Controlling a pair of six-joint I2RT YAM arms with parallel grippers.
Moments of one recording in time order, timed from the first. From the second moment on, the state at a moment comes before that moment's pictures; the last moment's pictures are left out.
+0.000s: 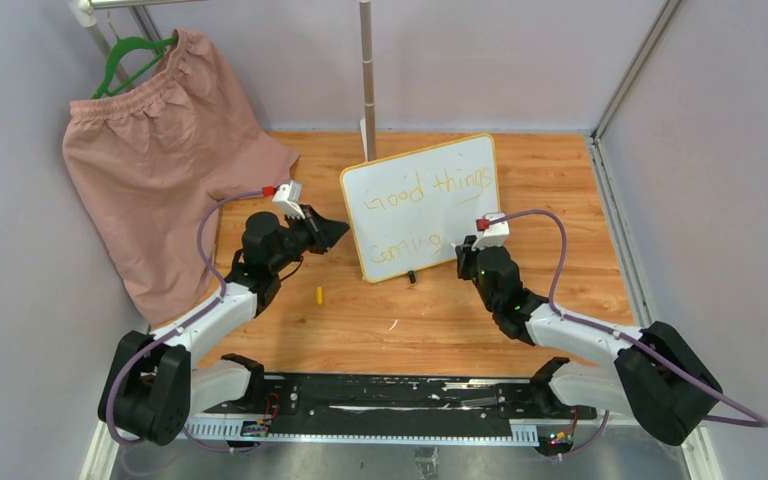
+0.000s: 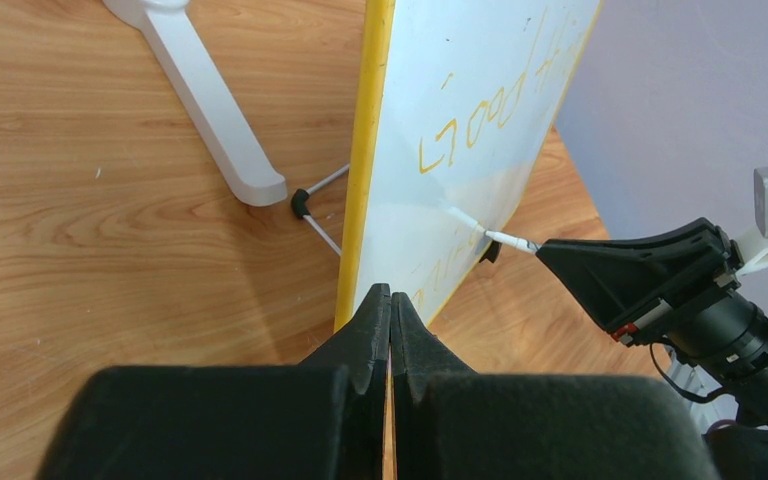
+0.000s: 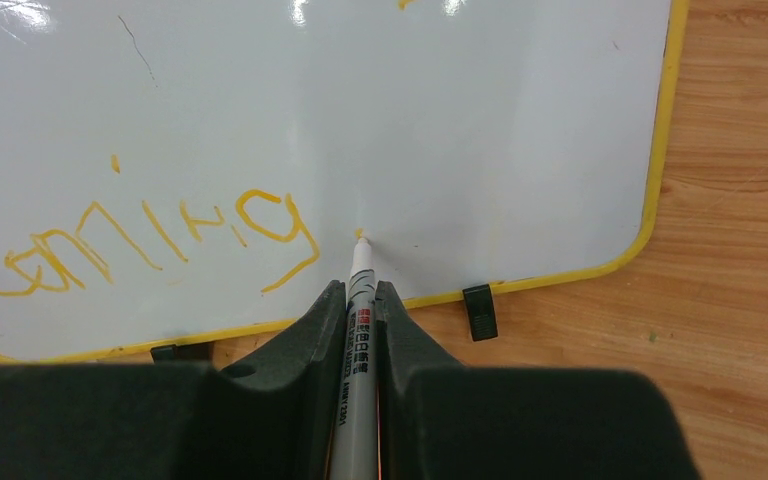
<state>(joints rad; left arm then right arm) -0.31 1.13 0.49 0.49 0.36 -0.60 0.67 1.14 0.37 0.49 0.42 0.26</state>
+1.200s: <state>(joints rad) -0.31 0.95 0.48 0.36 0.29 -0.61 0.67 0.64 0.48 0.04 0.21 0.26</state>
